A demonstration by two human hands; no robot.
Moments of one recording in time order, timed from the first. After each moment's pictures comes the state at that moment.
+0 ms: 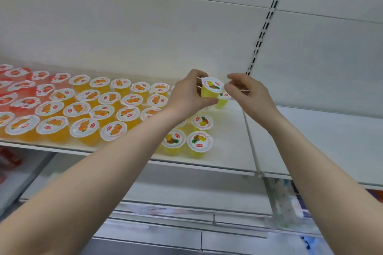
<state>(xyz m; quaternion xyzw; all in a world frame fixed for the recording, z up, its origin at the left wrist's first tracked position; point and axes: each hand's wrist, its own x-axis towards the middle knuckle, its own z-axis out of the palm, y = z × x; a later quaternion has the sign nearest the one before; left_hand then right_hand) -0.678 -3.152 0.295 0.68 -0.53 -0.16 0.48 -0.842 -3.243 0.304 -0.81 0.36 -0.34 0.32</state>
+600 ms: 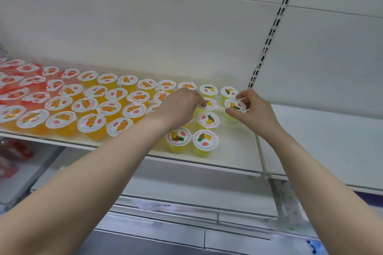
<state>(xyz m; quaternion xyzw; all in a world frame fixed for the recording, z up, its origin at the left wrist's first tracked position) -0.642 -3.146 0.261 0.71 -0.68 0.05 0.16 -0.848 -3.250 0.261 -0.82 0.43 -0.27 0.27</state>
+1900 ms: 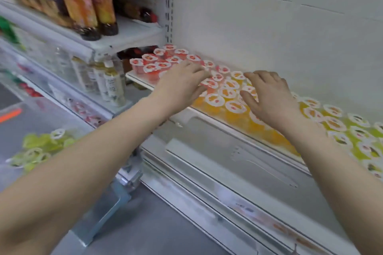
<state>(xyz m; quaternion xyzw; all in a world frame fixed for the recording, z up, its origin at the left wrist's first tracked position) -0.405 -2.816 0.295 0.78 -0.56 0.22 0.16 -0.565 -3.015 0.304 -0.96 0.13 -0.22 -0.07</state>
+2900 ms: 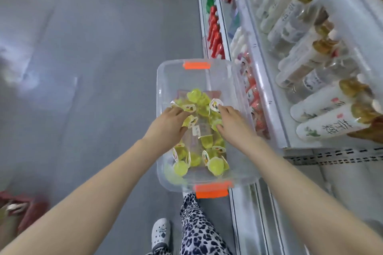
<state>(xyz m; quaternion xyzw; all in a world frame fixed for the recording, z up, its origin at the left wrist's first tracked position) -0.223 -2.394 0.055 0.98 0.02 -0.07 0.20 -0.124 -2.592 0.043 -0.95 -0.27 0.17 0.07</state>
